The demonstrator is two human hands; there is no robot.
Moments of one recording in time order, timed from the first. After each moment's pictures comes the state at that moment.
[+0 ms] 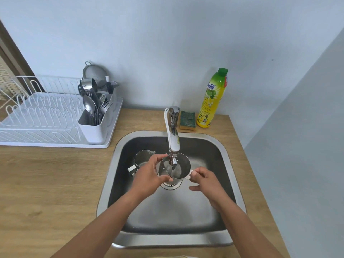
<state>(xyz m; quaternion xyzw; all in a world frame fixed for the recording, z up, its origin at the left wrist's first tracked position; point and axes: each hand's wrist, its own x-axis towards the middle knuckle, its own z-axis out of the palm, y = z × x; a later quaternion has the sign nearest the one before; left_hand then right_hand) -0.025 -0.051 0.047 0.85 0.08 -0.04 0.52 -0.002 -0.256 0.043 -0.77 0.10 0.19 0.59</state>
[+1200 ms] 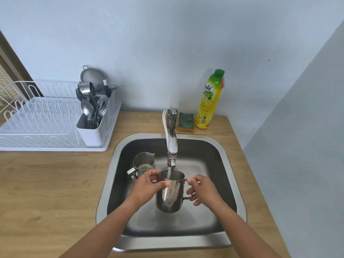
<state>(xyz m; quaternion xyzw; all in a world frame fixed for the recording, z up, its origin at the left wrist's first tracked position) -0.033 -0.045 0.014 0.77 0.15 -0.12 0.61 -0.005 -0.257 0.025 -0.82 0.13 0.24 0.50</state>
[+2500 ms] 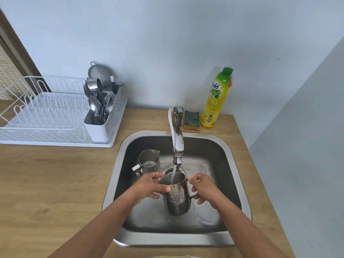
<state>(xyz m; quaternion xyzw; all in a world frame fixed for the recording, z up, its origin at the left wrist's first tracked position) -0.027 -0.027 0.015 0.70 0.17 -0.29 0.63 0.001 -0.248 0.030 -0.84 0.11 0.29 0.45</state>
